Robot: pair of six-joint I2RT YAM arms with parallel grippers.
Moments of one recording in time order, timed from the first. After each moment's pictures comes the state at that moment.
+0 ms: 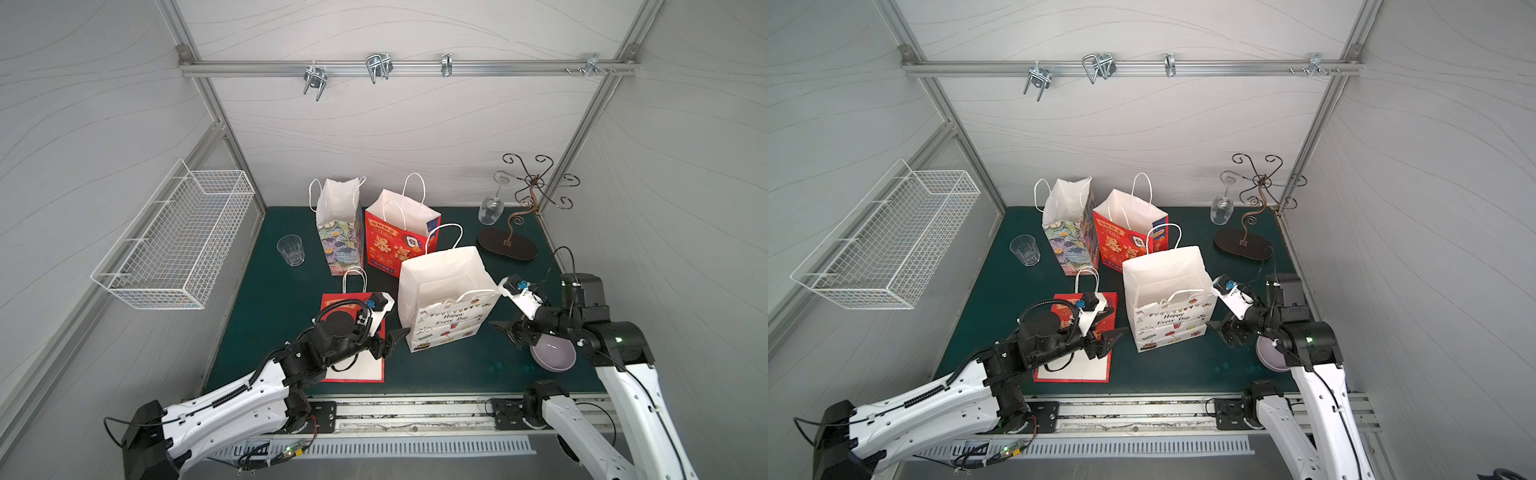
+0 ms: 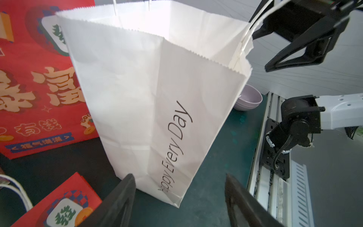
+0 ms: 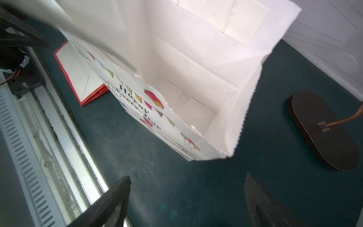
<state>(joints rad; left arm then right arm) -0.94 0.77 0.44 0.07 0.08 -0.13 0.16 0.72 0.93 -1.07 -0.57 -0.66</state>
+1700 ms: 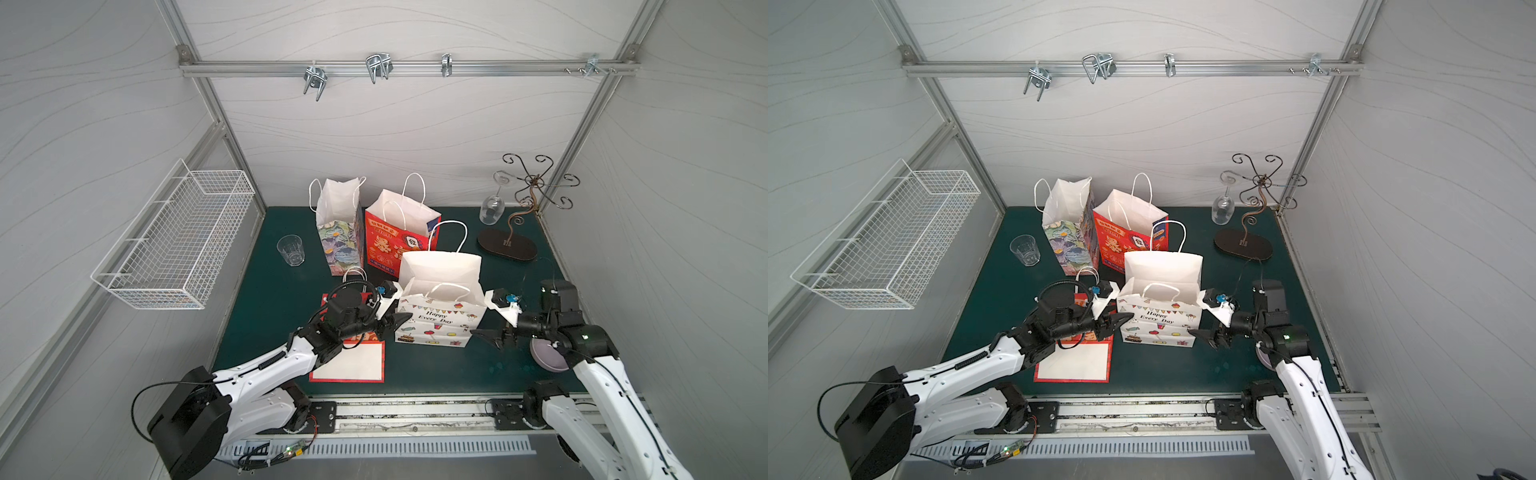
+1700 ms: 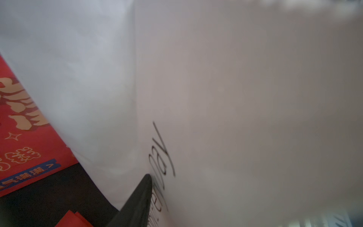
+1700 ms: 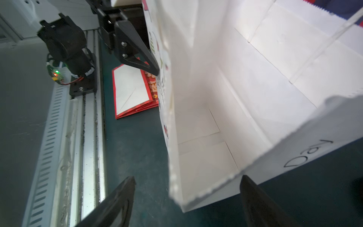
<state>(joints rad) -0.70 1.08 0.46 0.29 0.43 0.02 0.16 0.70 0.67 -0.76 -0.86 -0.75</state>
